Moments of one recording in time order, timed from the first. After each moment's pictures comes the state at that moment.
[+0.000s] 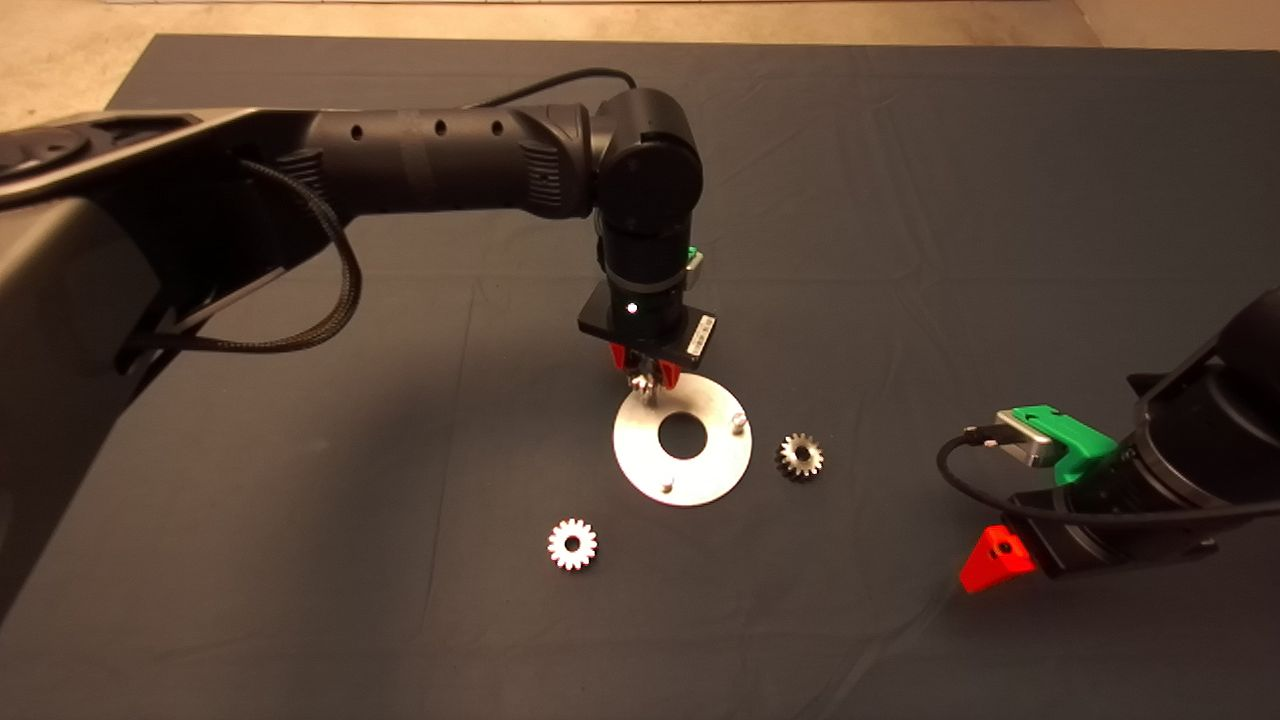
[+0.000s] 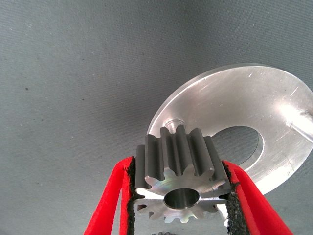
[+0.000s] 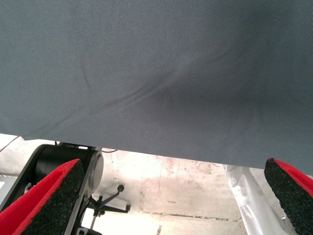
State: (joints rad) left arm -0.42 2.93 -1.43 0.19 1.49 -1.09; right arm 0.34 2.13 -0.56 -0.05 -1.53 1.49
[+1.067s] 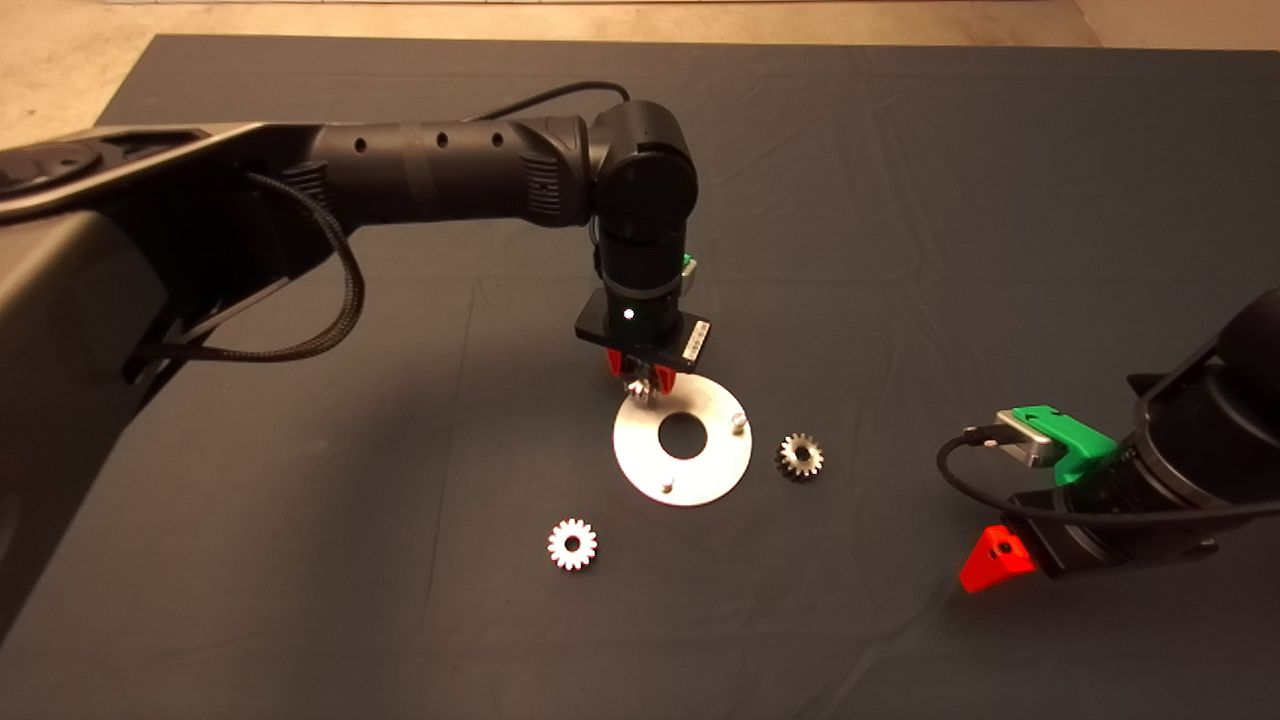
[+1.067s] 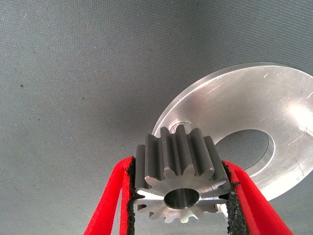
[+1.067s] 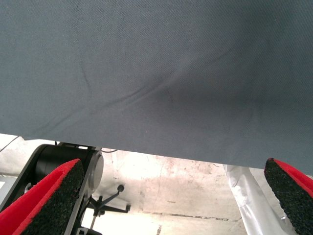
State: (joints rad) left arm -0.41 2.93 -1.45 0.19 1.49 -1.09; right arm 0.34 2.13 -0.56 -0.05 -1.53 1.49
